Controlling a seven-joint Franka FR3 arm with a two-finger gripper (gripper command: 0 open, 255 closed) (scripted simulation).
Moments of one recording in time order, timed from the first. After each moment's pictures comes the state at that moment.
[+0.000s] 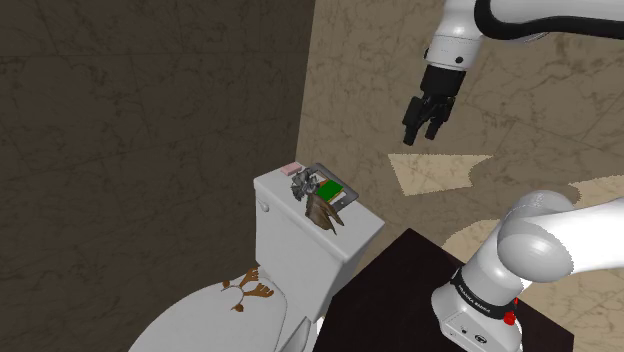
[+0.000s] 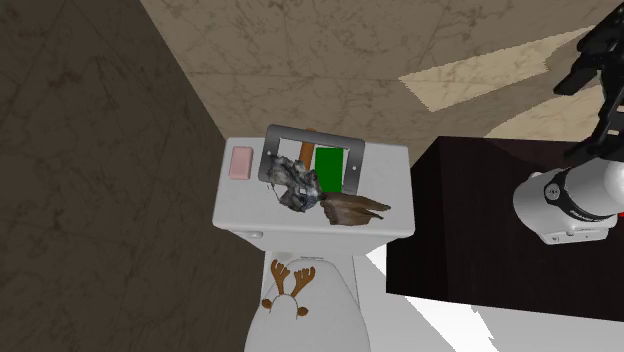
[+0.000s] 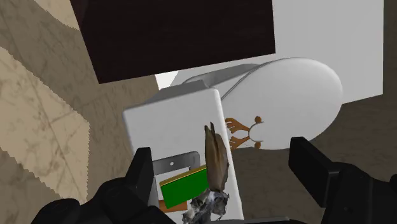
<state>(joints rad) 0.02 -0.82 0.03 -2.43 0.07 1.54 0.15</state>
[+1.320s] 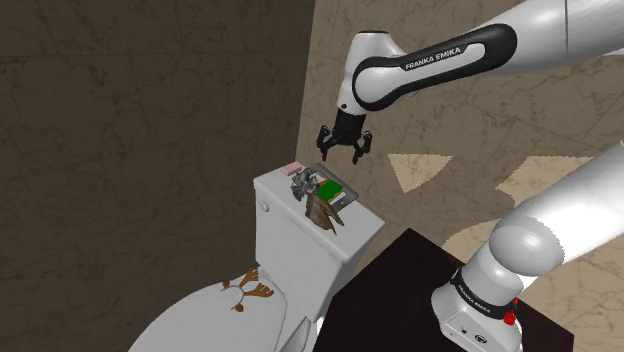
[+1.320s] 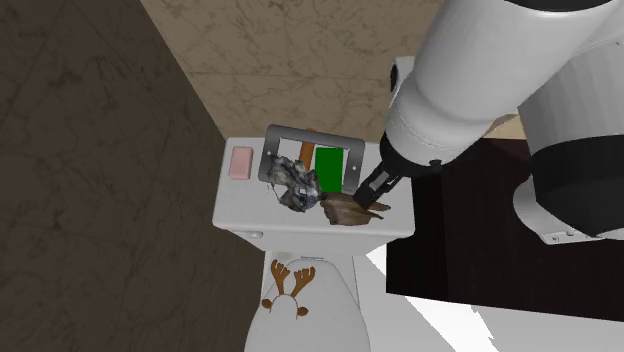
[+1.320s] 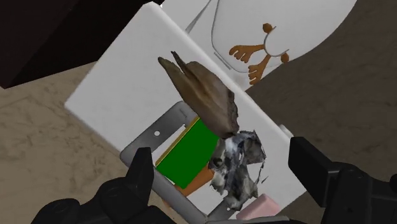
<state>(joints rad) -0.15 -0.25 0.29 -2.37 0.08 2.15 0.79</state>
